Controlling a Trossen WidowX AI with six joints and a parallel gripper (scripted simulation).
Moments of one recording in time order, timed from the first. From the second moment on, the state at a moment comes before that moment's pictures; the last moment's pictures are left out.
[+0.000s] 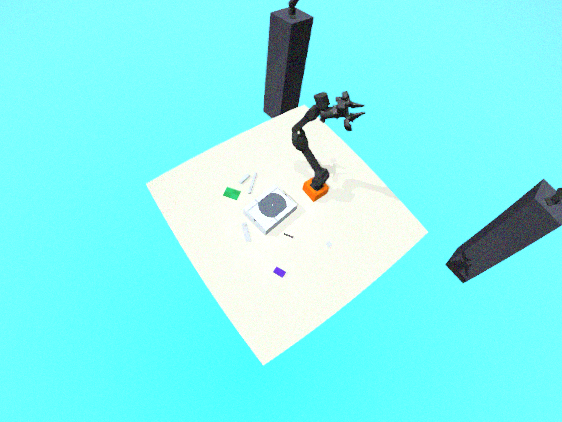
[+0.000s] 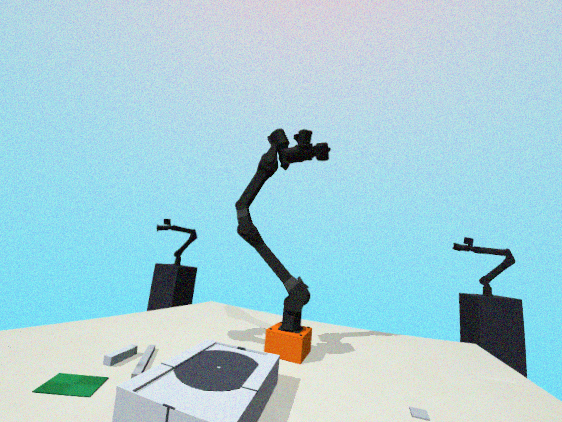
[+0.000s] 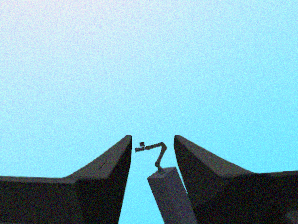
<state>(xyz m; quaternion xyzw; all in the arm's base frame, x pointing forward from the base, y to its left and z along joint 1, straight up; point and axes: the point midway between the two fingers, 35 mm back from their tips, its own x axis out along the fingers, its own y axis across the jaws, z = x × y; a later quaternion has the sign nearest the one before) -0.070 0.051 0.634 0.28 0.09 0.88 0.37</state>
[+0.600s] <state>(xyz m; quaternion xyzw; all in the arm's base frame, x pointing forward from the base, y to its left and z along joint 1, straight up) -0.001 0.256 0.532 0.03 0.04 0.75 0.67</state>
